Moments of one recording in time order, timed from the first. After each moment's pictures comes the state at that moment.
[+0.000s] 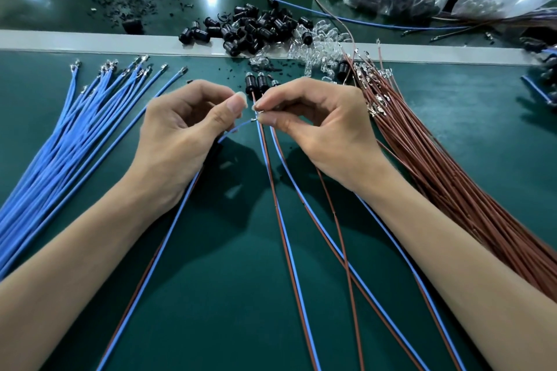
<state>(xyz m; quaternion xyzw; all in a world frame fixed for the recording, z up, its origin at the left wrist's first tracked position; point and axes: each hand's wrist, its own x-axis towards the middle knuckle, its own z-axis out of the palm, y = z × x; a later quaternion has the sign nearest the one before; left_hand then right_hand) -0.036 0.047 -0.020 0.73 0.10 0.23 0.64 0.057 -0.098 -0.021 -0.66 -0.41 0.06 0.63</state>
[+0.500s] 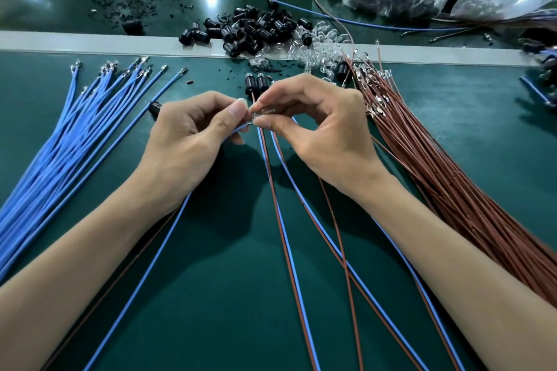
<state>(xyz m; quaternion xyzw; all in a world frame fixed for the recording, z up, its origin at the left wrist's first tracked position) -0.037 0.040 -0.019 0.77 0.08 0.20 0.60 0.053 -0.098 -0.023 -0.68 -0.42 -0.01 0.60</state>
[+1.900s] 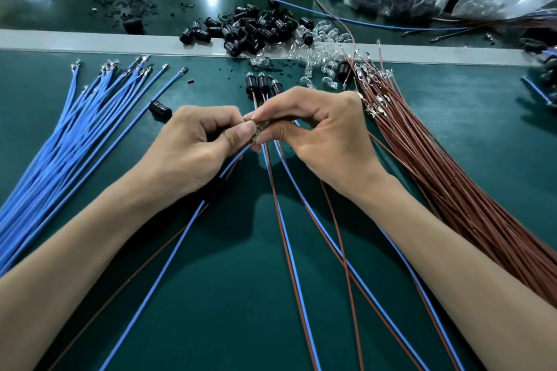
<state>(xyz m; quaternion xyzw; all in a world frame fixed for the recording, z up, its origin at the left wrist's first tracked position) -0.041 0.046 -0.012 0.85 0.04 0.10 0.52 0.053 -0.098 -0.025 -0.67 -0.45 0.02 0.59</state>
